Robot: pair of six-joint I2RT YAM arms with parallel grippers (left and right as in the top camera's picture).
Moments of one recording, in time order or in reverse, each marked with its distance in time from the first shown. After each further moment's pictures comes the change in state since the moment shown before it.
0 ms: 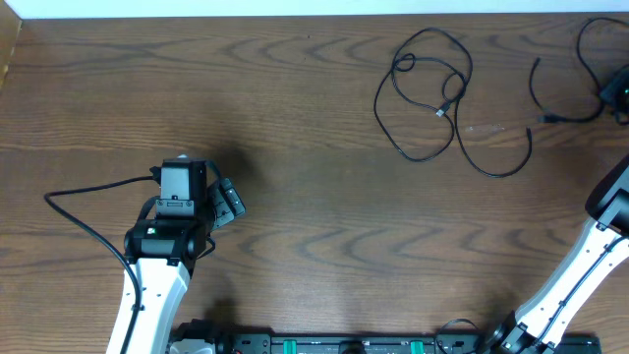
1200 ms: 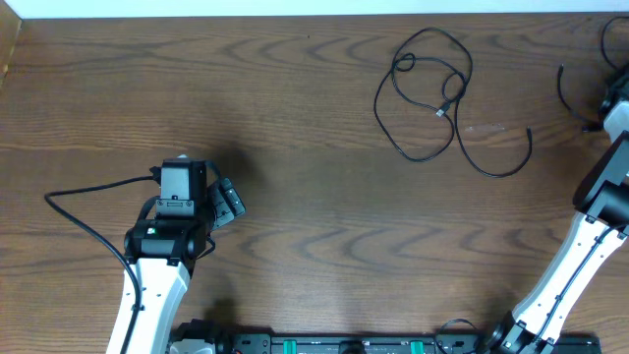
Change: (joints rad) left arm 0.000 0.000 0.000 0.000 0.000 0.000; right arm 0.049 0.086 -0.038 0.472 0.499 0.194
